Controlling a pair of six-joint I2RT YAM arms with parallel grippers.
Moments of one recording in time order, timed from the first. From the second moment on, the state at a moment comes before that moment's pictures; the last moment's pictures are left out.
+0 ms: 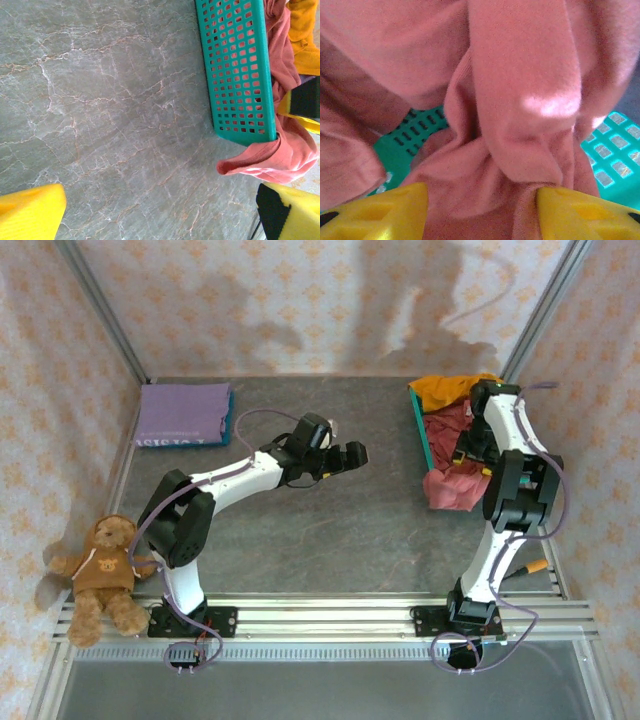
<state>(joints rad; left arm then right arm) -0.62 1.82 1.29 -0.18 0.29 -0.85 -0.14 1.97 1.70 -1.34 0.14 0.34</state>
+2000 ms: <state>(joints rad) -0.41 1.63 1.07 -0.27 0.28 -0.78 0.45 1.41 2.13 -0.41 -0.13 0.34</state>
